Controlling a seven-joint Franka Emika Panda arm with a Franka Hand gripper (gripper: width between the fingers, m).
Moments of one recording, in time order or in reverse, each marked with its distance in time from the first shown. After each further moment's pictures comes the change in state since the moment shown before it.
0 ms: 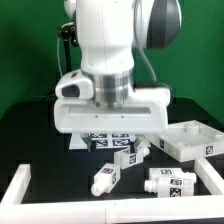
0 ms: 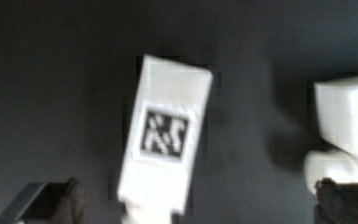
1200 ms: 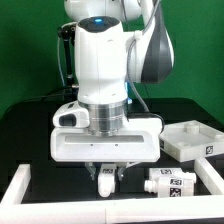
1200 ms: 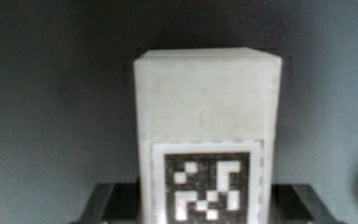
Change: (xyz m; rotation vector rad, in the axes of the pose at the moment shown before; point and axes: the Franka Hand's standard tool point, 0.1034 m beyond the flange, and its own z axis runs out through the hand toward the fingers) arm 0.015 0.021 0.034 0.008 0.126 -0.138
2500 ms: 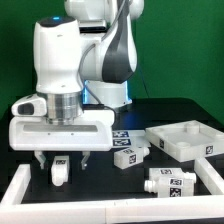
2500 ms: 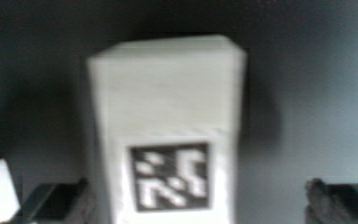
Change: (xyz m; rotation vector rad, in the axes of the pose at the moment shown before) arm -0.039 0.065 -0.016 -0.044 0.024 0.041
